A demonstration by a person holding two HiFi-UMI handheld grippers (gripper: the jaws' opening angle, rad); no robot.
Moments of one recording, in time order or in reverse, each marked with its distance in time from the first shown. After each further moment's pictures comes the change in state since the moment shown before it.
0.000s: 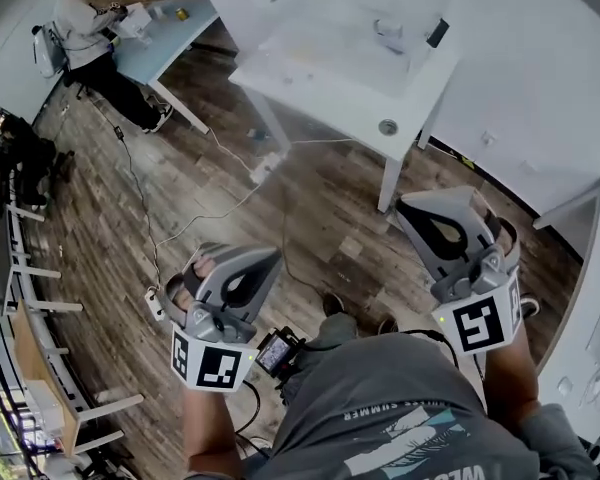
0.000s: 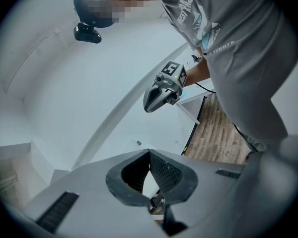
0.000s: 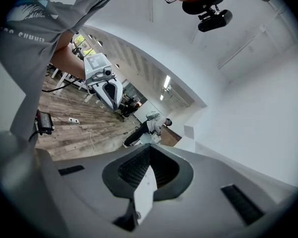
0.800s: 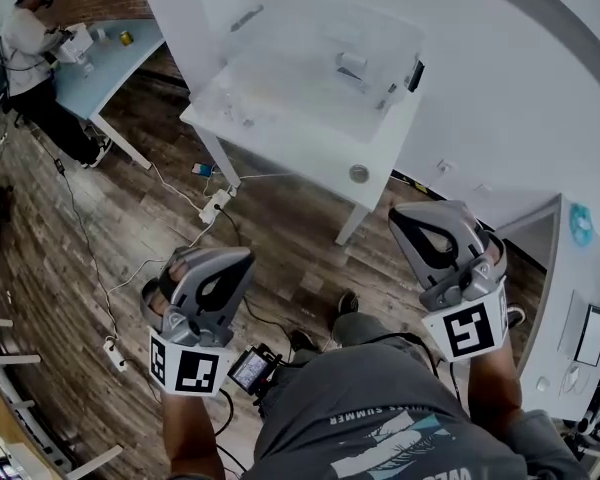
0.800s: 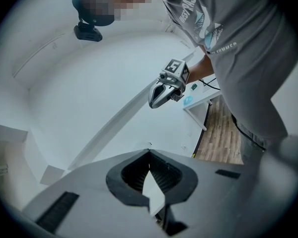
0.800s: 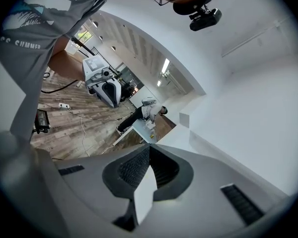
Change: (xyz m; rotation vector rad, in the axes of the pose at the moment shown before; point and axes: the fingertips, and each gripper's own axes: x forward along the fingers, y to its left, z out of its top) left arm 0.074 0.104 -0.103 -0.045 -0.161 0.010; right arm 0.108 -0.069 -0.036 -0.037 0.176 -0.063
